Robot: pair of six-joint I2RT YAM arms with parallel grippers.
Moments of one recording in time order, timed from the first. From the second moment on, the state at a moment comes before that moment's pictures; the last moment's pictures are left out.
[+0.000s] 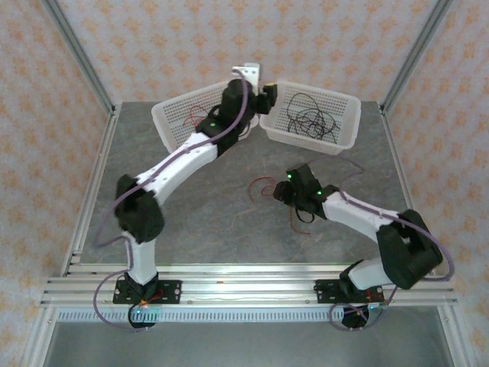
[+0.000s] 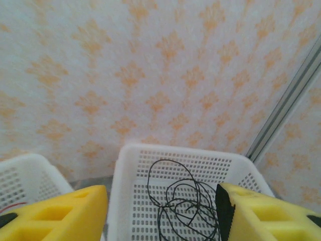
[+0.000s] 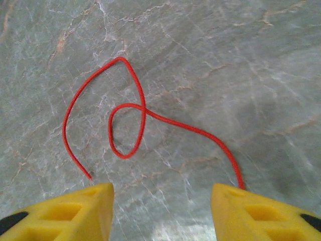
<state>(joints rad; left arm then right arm) -0.60 1.84 1.78 -0.07 -0.28 -0.26 0.56 1.44 0.77 -0.26 0.01 0.85</state>
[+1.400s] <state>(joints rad) -0.62 1.19 1.10 -0.17 -0.39 -0.31 0.62 1.70 0.84 -0.02 0.10 1.15</state>
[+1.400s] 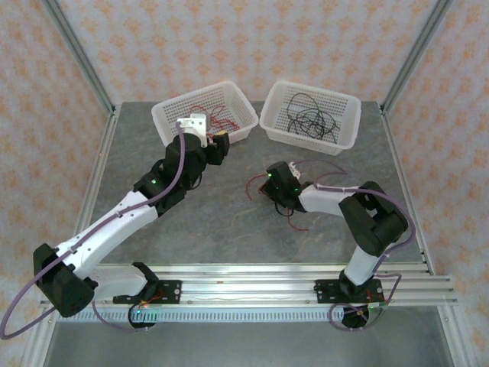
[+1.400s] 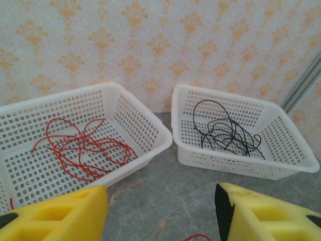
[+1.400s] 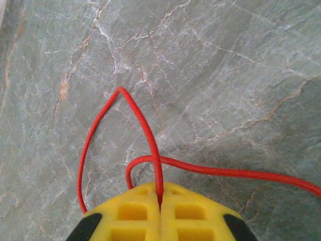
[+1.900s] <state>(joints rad) -0.62 1.10 1.00 -0.19 -0.39 -0.35 0.62 1.46 0.93 -0.15 0.12 0.95</state>
